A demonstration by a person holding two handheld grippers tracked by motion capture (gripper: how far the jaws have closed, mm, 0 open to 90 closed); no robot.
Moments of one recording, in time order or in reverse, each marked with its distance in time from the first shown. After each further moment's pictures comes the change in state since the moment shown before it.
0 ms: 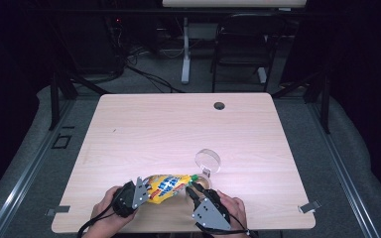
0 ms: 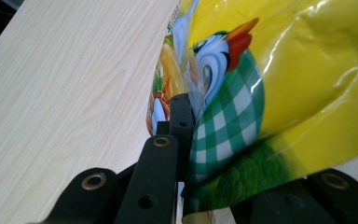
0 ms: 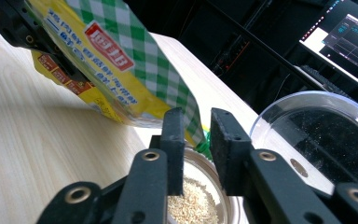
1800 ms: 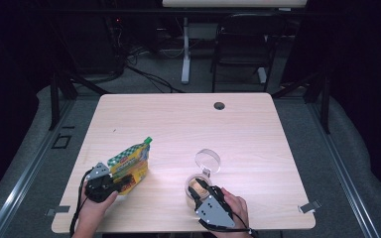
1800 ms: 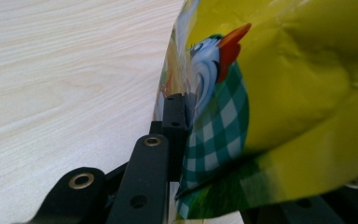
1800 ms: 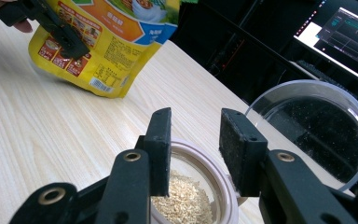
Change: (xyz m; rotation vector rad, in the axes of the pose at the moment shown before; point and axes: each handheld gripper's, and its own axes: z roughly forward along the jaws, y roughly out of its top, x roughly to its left) left arm 0.069 -0.073 0.010 -0.189 -0.158 -0.648; right arm -0.006 -0.005 0.001 -0.007 -0.017 0.045
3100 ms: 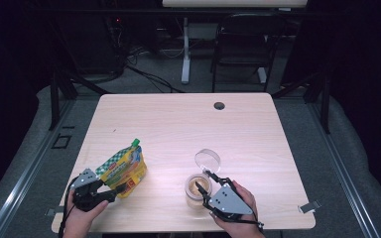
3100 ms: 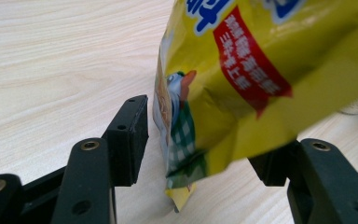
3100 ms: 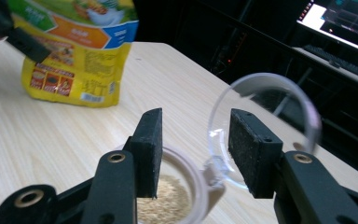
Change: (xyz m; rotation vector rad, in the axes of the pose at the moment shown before) left arm -0.003 -0.013 -0.033 -0.066 -0.014 -0.003; right arm -0.036 0.003 -0.010 -0.004 0.029 0.136
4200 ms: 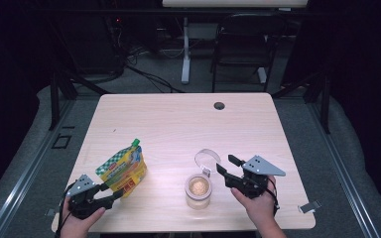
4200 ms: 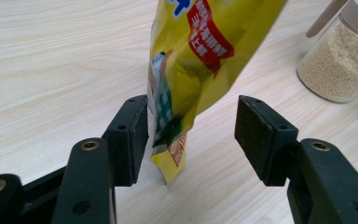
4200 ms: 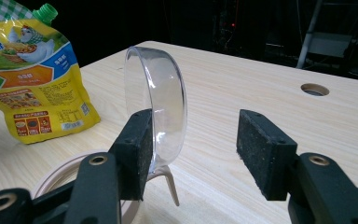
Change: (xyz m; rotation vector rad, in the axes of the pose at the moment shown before) left arm -0.011 -0.007 -0.014 0.007 0.017 0.009; right arm -0.079 -0.020 0.008 0.059 0.056 0.405
